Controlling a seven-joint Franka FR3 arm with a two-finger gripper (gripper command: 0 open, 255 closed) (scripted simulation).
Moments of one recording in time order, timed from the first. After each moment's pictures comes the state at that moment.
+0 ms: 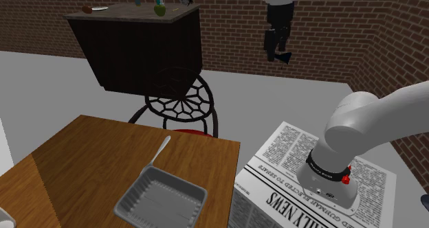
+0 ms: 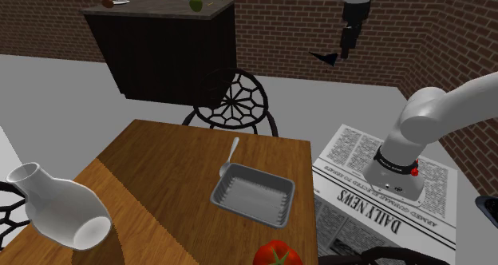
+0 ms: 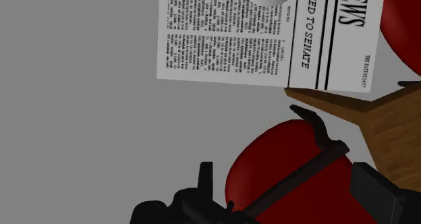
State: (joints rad) arm -0.02 -0.75 -0.01 -2.28 -0.08 1.43 -0.10
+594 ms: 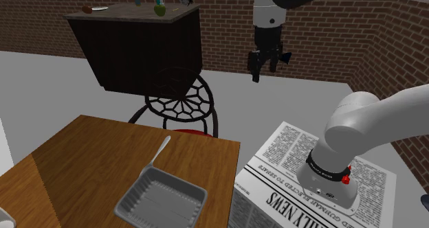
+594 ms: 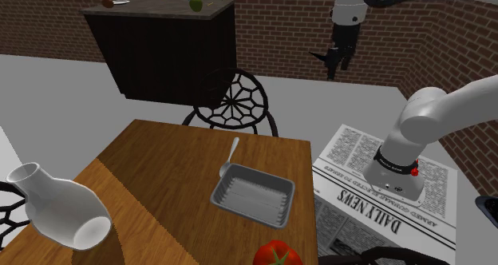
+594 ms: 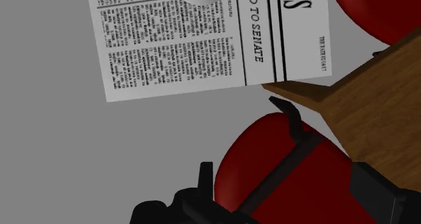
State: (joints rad) arm -0.02 -0.80 0.13 -2.42 0.08 1.53 0.19
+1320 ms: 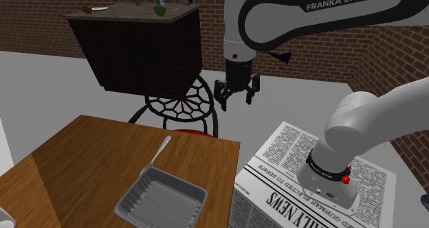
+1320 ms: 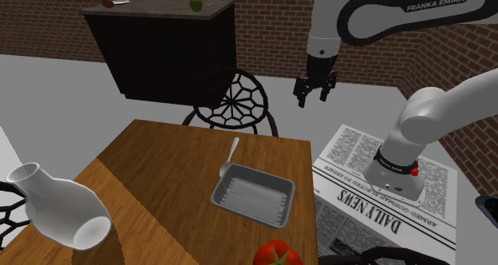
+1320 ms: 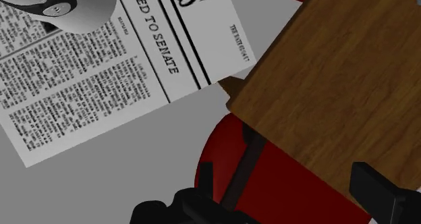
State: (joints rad) arm -0.02 -0.70 0.39 -2.50 0.33 1.78 0.62
